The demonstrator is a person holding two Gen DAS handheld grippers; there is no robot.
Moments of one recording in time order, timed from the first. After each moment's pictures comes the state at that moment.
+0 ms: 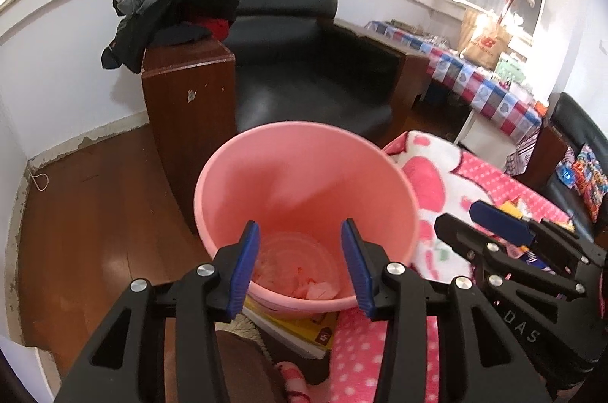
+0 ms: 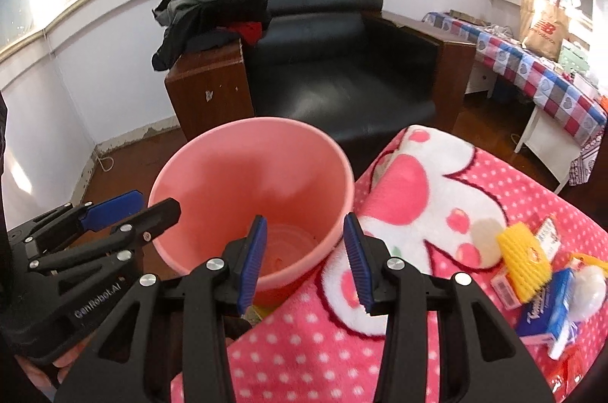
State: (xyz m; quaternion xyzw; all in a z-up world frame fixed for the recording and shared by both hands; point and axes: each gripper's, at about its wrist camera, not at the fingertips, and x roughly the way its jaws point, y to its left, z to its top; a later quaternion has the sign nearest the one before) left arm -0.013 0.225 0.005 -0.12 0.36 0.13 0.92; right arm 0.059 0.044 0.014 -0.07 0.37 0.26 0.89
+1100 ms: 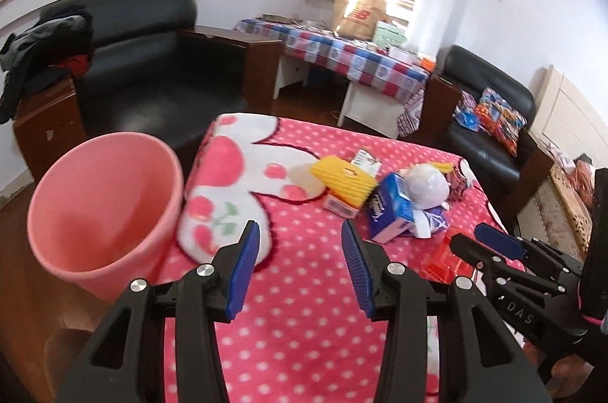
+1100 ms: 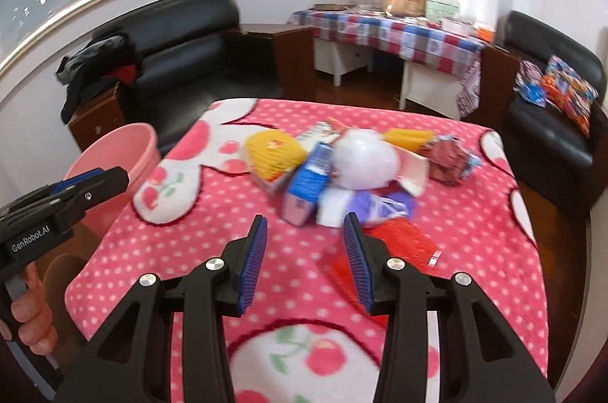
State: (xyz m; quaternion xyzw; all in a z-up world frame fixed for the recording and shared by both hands) left arm -0.001 0.042 0.010 -0.07 0.35 -0.08 0.93; right arm -0.003 -0.192 0.004 0.01 0.36 0.06 0.93
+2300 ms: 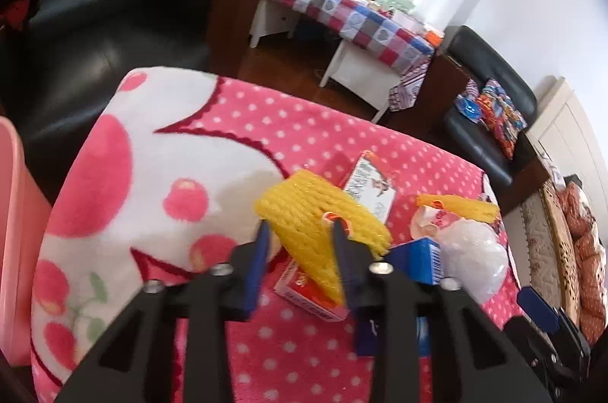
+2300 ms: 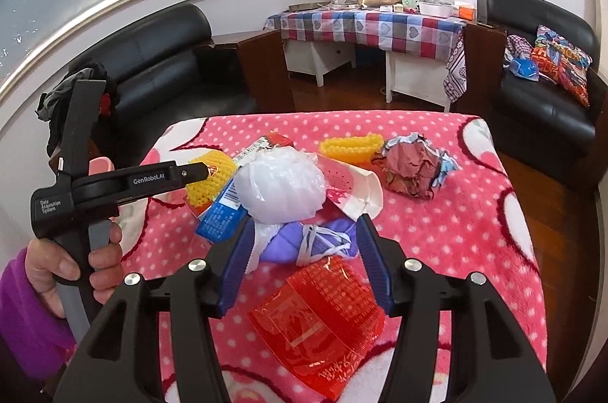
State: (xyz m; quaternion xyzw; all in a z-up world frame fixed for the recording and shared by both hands) left arm 0.169 -0.008 -0.063 -0.13 0.43 -0.12 0.89; right arm 0.050 -0.242 -0.016 0.06 0.36 0.06 0.93
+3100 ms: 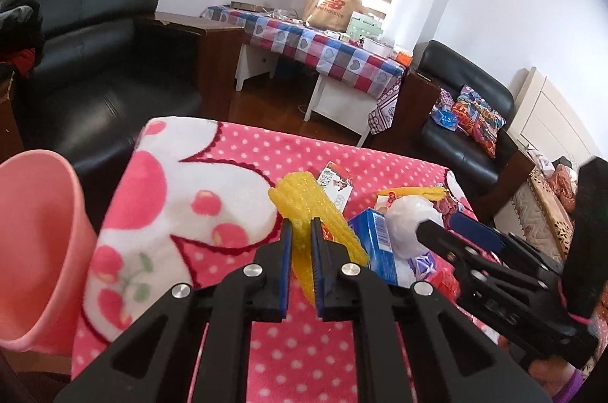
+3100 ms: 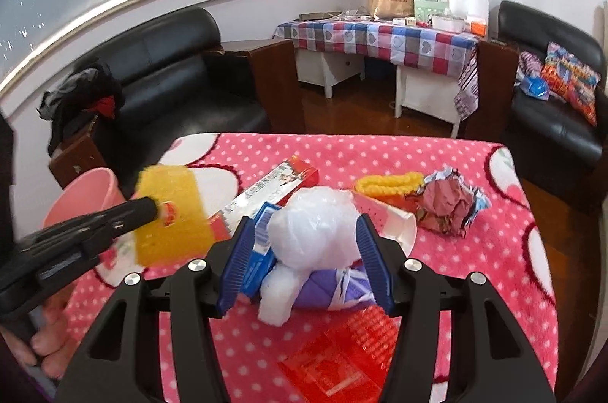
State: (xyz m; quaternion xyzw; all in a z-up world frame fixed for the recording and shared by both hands) left arm 0.083 0.003 -0.013 -0.10 0.35 -0.14 0.92; right arm 0.081 -0.213 -0.013 0.03 0.34 0.05 0.94
